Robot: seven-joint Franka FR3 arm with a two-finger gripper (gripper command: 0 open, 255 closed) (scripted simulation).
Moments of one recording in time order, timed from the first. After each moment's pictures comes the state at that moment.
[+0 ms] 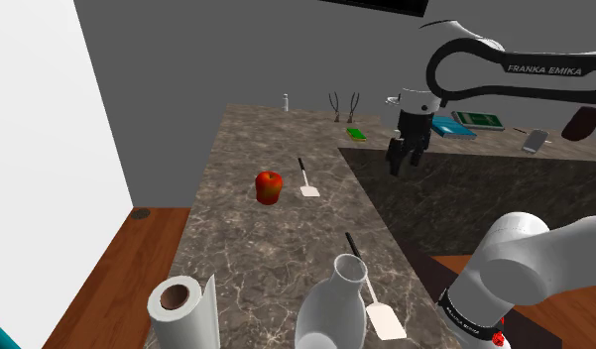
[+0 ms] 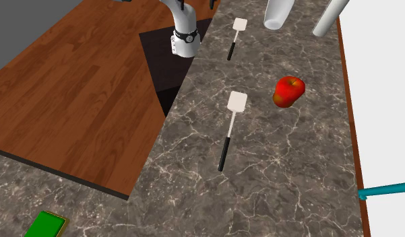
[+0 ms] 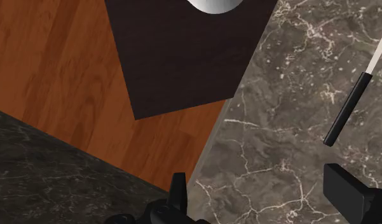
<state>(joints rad) 0.01 -0.76 -0.04 -2.45 -0.09 1.56 0.15</state>
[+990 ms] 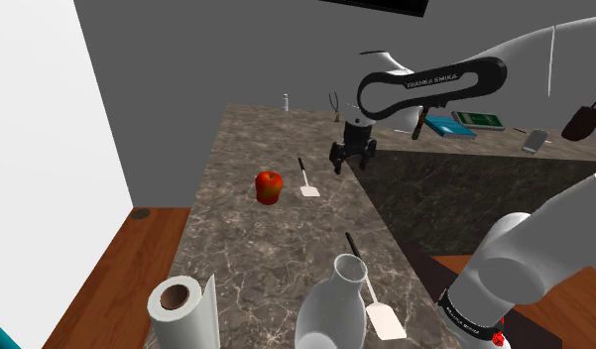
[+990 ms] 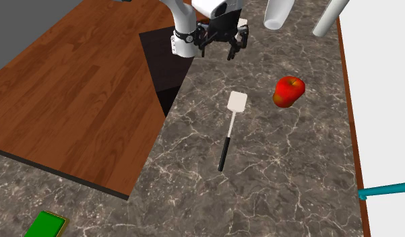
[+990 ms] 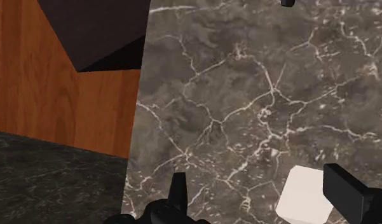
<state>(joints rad) -0.02 -0.33 0.01 -2.32 -0.04 1.94 0.39</state>
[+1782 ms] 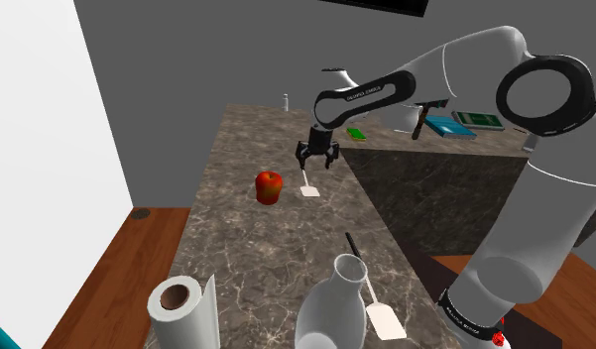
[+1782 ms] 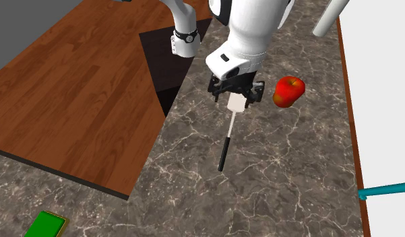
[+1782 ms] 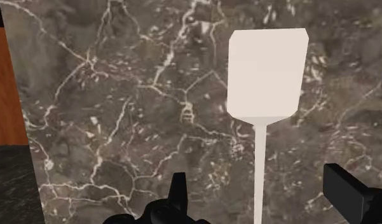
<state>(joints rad) -0.04 0.10 0.01 -2.02 -0.05 2.15 0.59</state>
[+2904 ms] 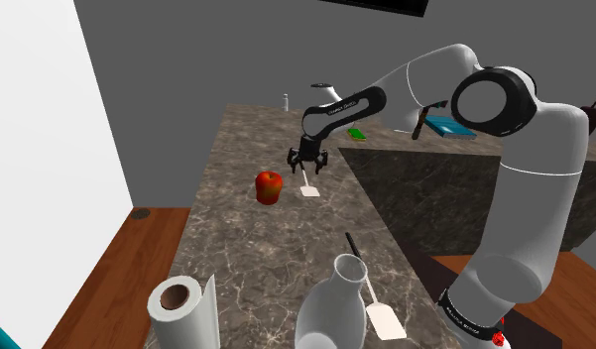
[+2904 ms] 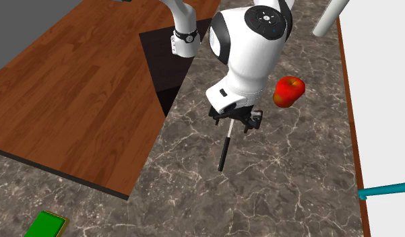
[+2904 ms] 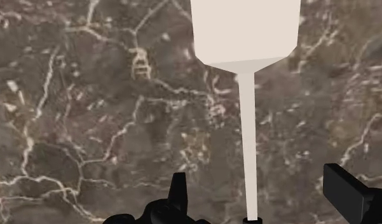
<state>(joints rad) -0.05 0.30 -0.01 -1.90 -0.05 2.26 0.63</state>
